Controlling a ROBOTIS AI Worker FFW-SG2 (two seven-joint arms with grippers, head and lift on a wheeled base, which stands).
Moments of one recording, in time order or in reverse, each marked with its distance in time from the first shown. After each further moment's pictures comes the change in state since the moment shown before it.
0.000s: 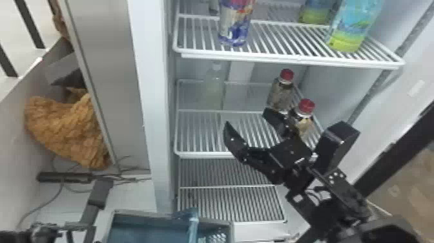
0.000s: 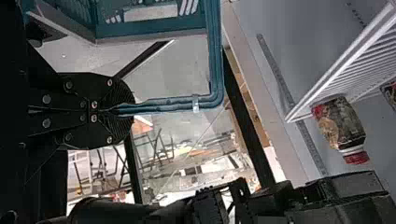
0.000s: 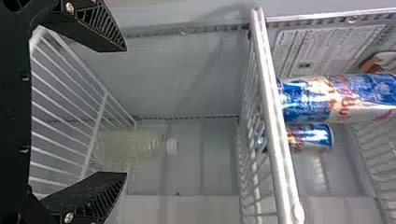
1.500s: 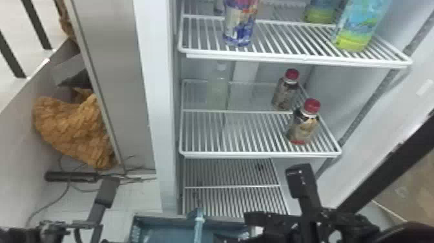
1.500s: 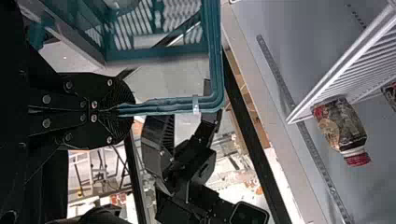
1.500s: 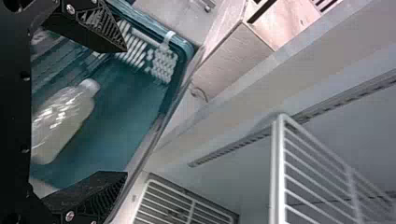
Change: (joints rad) left arm -0.002 0.001 -0.002 0.000 -0.007 0.000 0.000; right arm 0.013 -0.060 -0.008 -0.246 -0.030 1.096 0.271
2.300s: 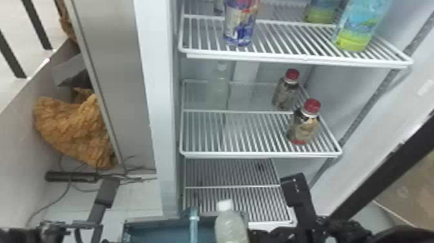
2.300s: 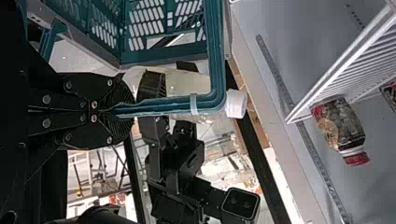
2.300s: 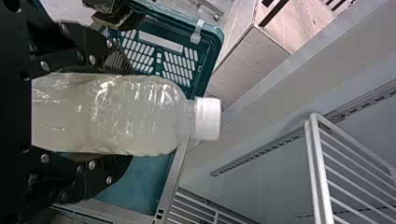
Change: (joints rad) left arm 0.002 -0.003 0.002 -0.003 -0.004 0.000 0.000; right arm -0.005 0.002 0.003 0.040 -0.045 0.072 0.001
